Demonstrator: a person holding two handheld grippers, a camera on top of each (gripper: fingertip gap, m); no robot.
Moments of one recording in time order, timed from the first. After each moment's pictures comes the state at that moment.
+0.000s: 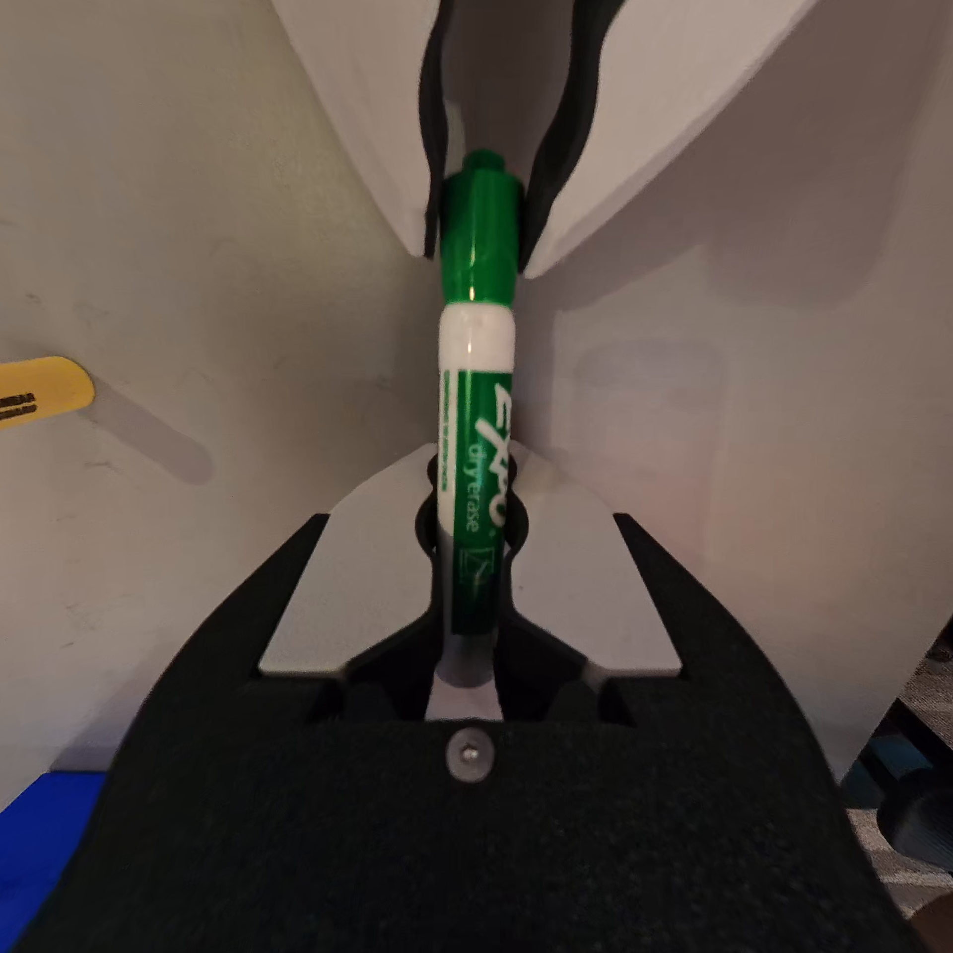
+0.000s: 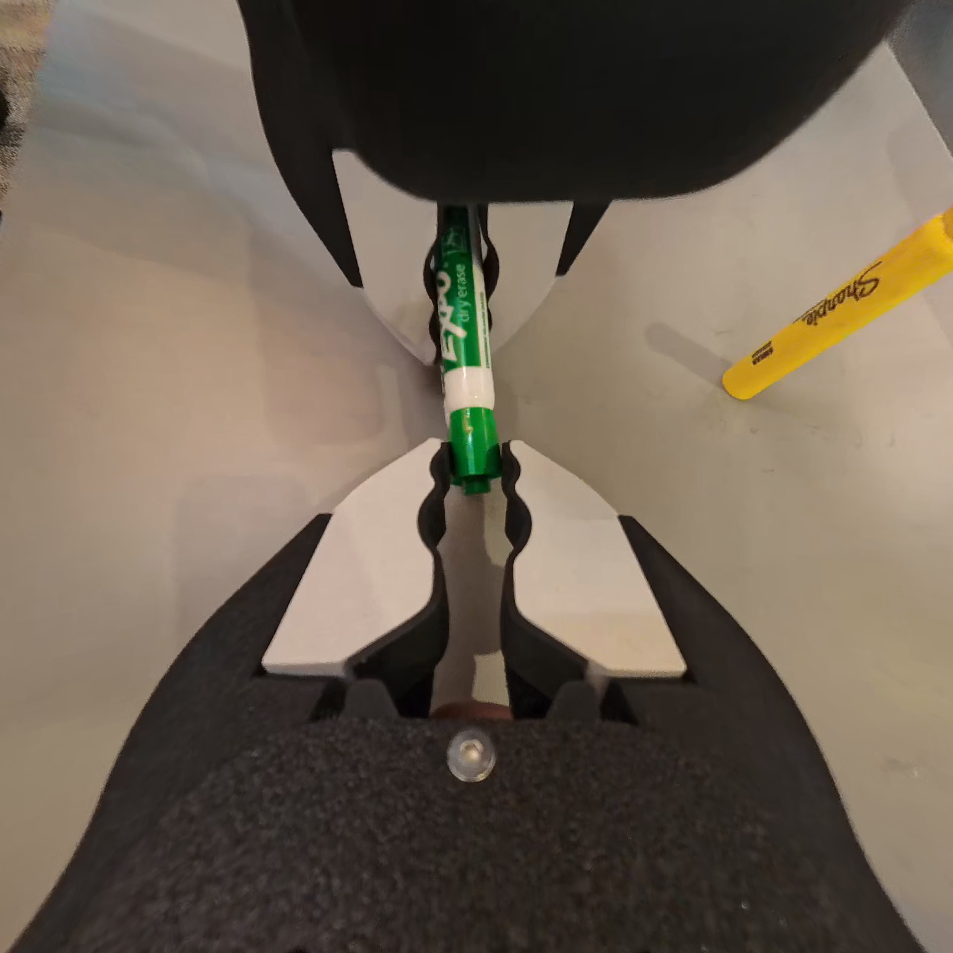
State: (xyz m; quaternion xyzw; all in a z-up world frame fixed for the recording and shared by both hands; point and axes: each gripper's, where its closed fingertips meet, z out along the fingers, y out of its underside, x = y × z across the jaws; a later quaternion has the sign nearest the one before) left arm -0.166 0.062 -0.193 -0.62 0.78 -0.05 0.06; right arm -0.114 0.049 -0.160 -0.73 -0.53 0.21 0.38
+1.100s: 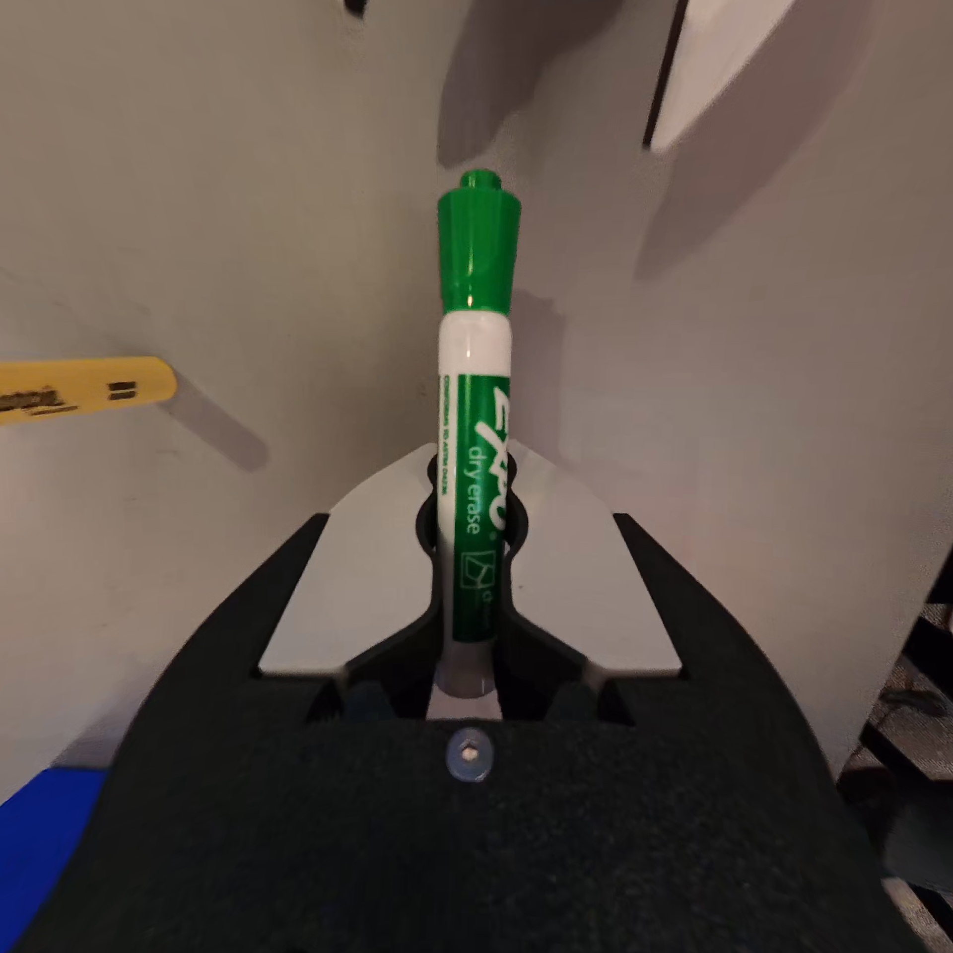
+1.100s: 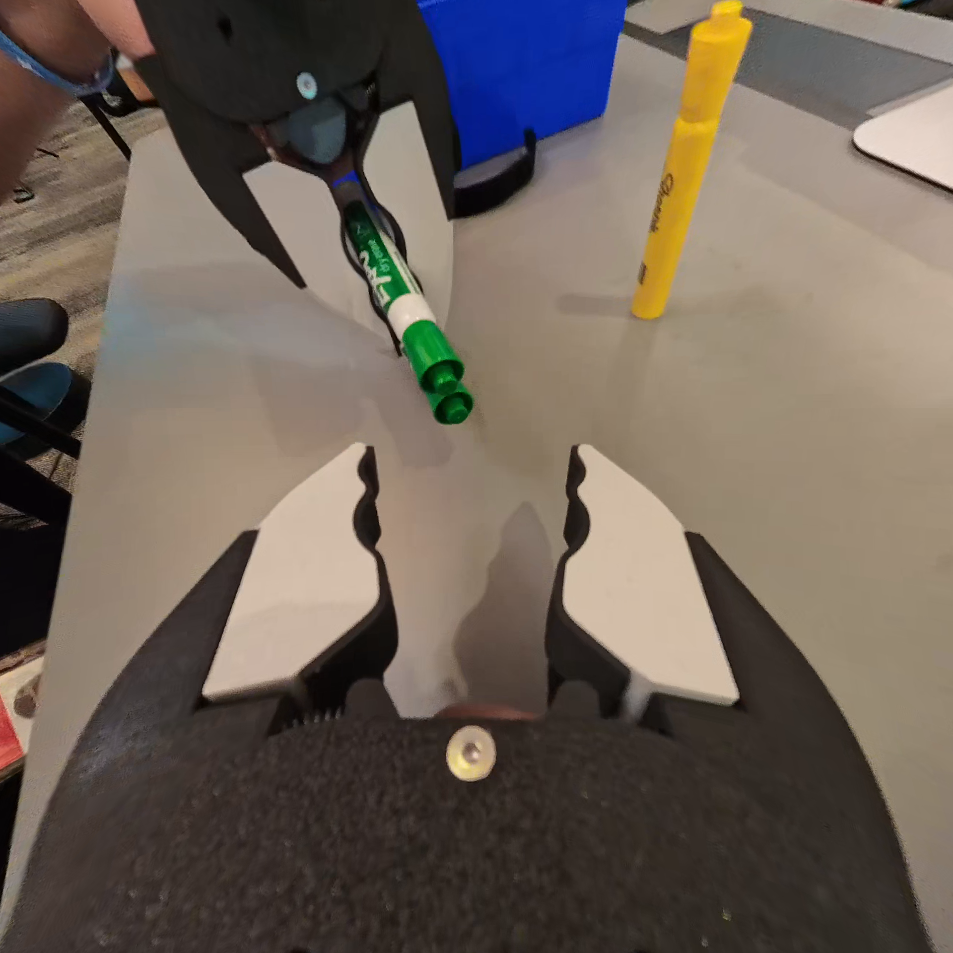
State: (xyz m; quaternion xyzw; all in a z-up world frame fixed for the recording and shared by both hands) left arm -0.158 0.071 -0.172 -0.63 0.76 -0.09 0.09; right arm -0.071 0.051 -0.143 -0.78 -0.35 0.30 0.43
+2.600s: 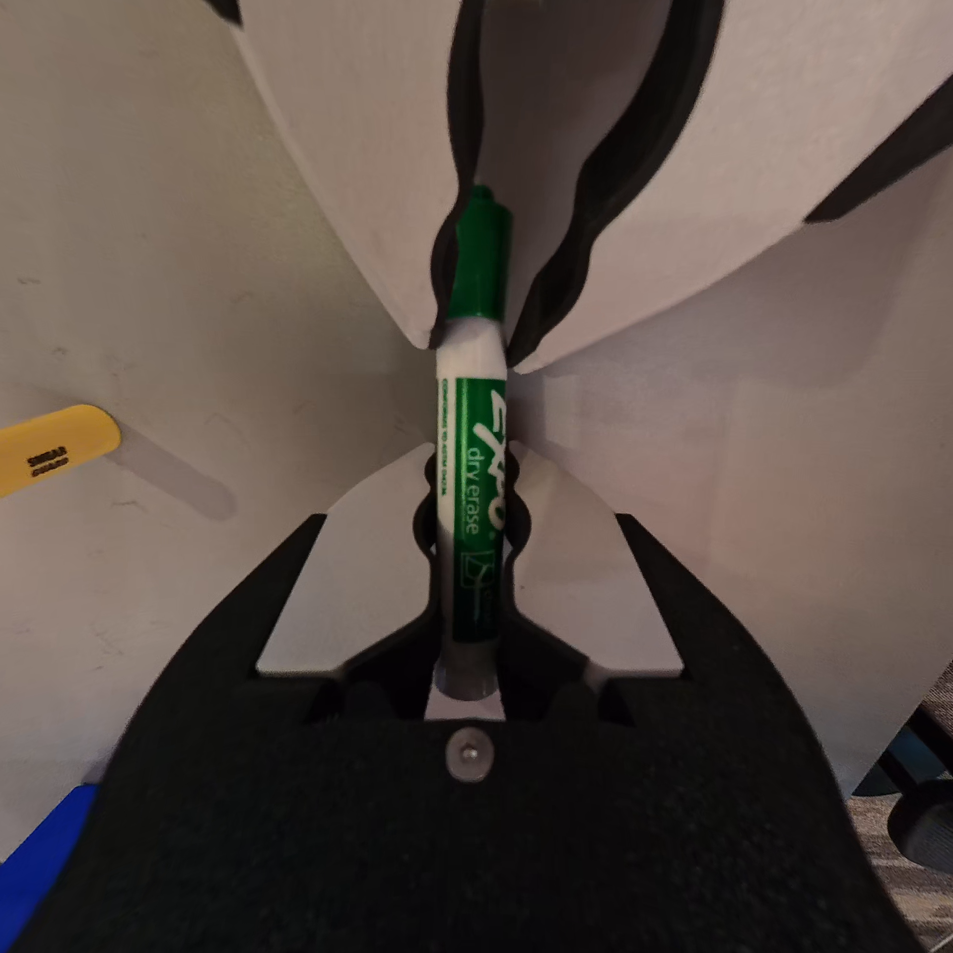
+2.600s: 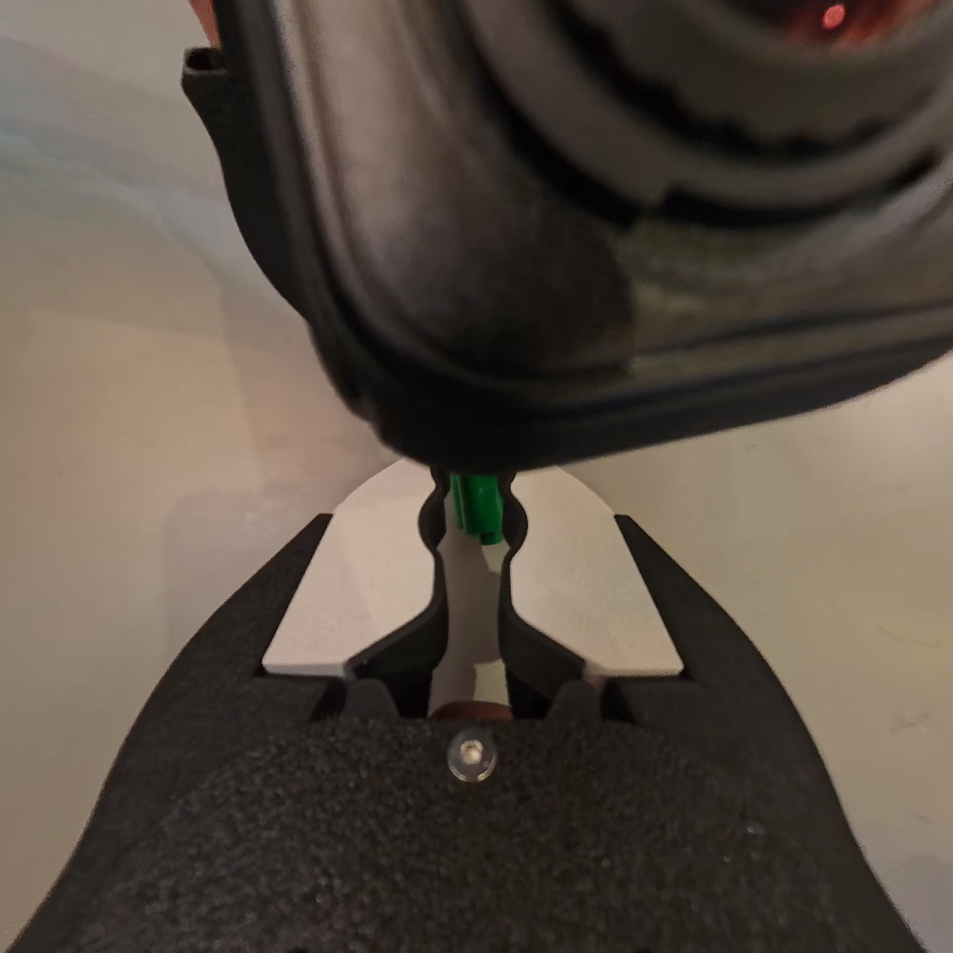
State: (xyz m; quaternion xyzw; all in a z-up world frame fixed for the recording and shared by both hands) left arm -0.150 0.066 -0.198 -0.61 0.79 -0.04 0.05; right arm -0.117 0.059 -0.162 -0.76 -0.49 0.19 0.38
